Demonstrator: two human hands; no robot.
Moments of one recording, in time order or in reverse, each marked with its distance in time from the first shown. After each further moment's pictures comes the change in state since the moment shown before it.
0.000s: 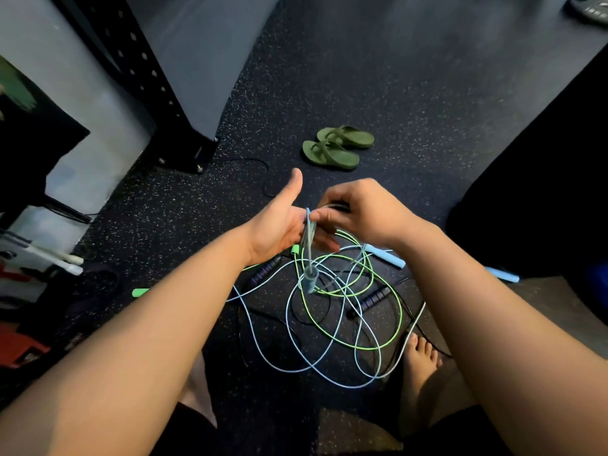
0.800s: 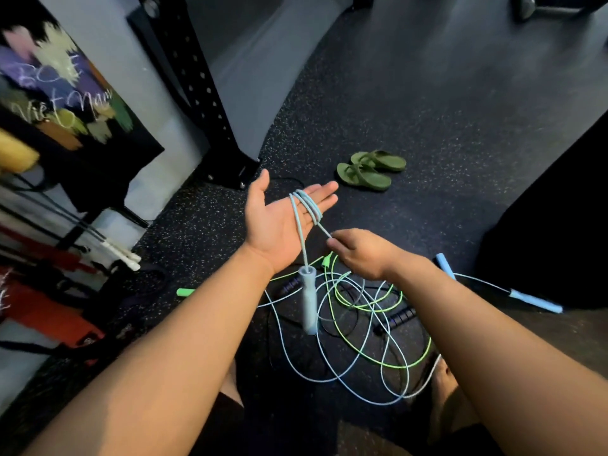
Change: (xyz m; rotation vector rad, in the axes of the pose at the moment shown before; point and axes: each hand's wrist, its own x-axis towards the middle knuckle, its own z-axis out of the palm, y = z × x) left_hand -0.060 0.012 0.003 -0.901 0.249 0.475; right_hand -0.006 -0.032 0.056 0.005 -0.248 0.173
